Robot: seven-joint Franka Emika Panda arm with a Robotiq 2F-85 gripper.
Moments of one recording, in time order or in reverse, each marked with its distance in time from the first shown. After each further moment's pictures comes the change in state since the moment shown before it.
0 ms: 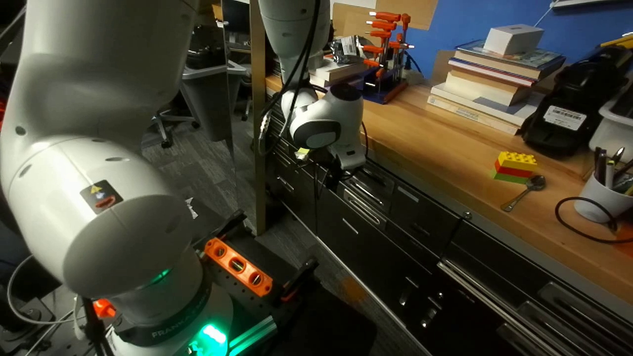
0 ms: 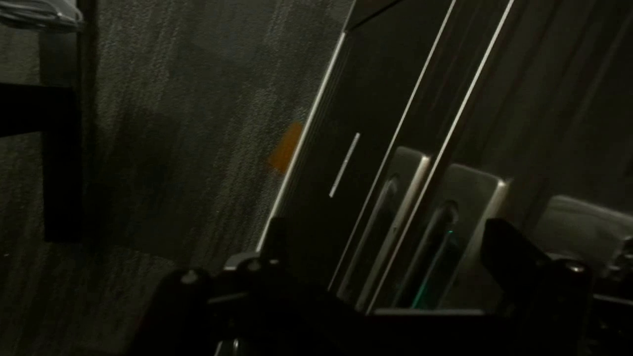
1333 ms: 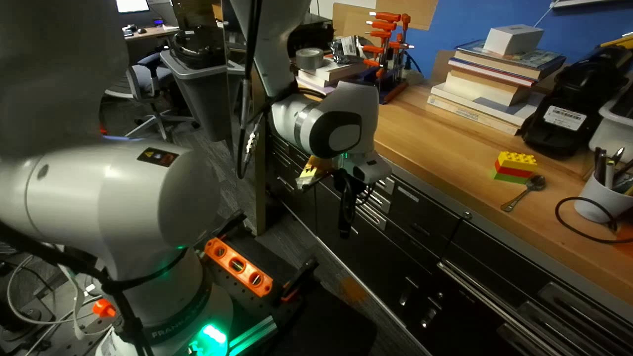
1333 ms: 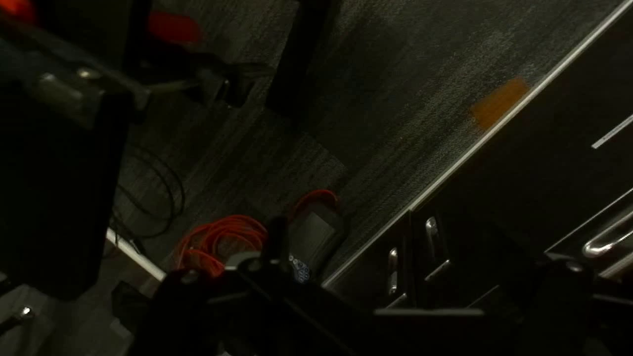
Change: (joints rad) arm 0.553 -0.272 -0.807 -0.337 -0.559 -0.361 0.063
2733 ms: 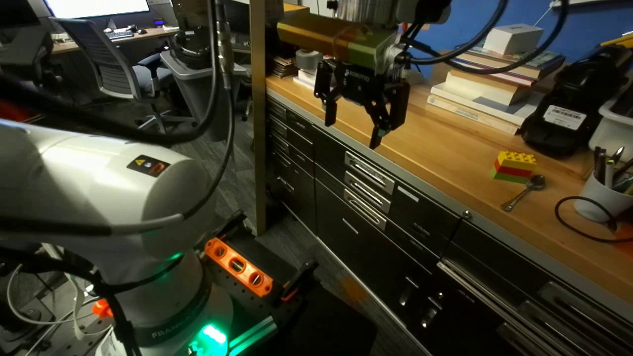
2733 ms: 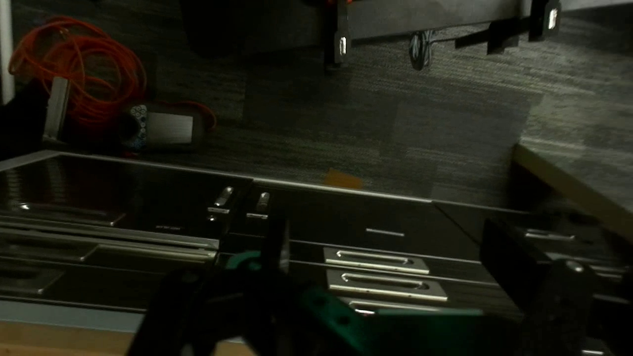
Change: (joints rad) arm -0.120 -1.142 -0.005 0.059 -0.600 -0.935 -0.712
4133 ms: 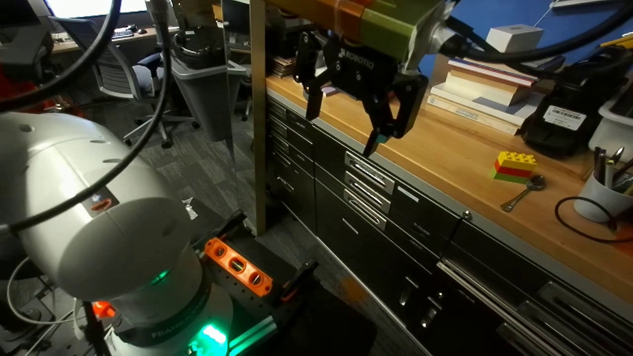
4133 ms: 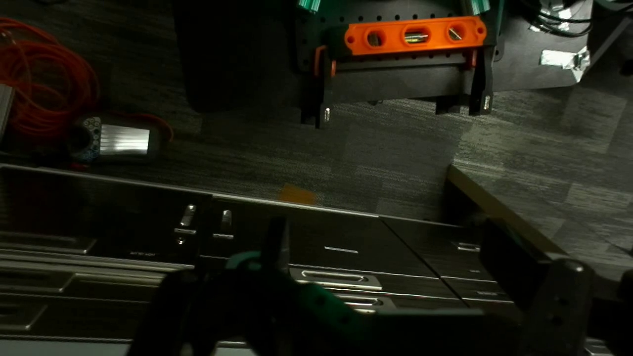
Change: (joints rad) arm -0.444 -0.095 0.194 0.014 0.242 -0.186 -0.416
